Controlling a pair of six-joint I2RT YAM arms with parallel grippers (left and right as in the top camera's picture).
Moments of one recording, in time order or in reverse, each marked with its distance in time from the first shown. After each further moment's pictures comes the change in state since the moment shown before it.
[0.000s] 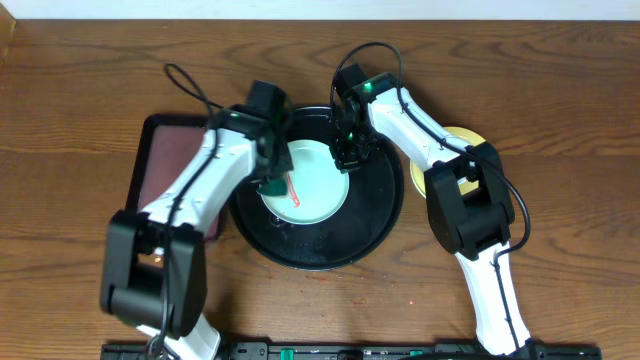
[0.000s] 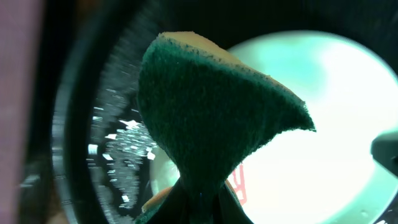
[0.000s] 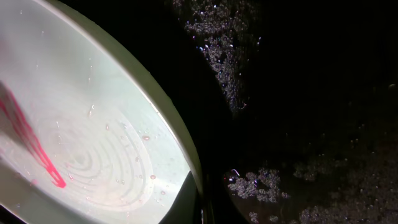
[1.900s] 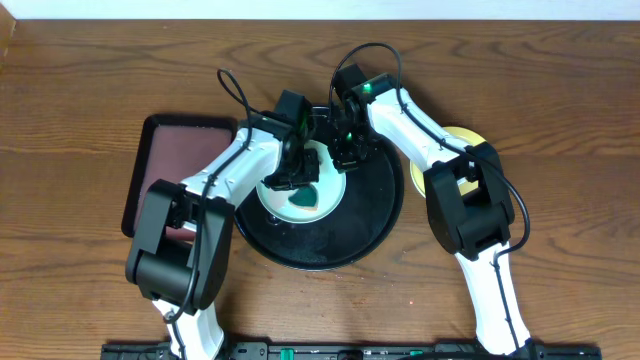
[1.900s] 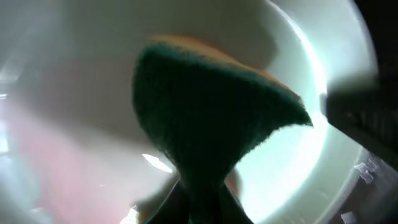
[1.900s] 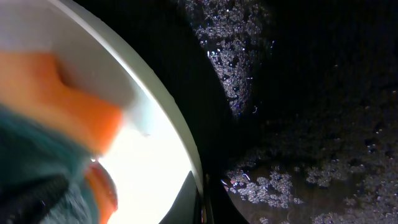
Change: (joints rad) left arm -0.072 0.139 0.006 0.093 0.179 0.097; right arm 0.002 -0.001 -0.006 0.016 -0.017 0.003
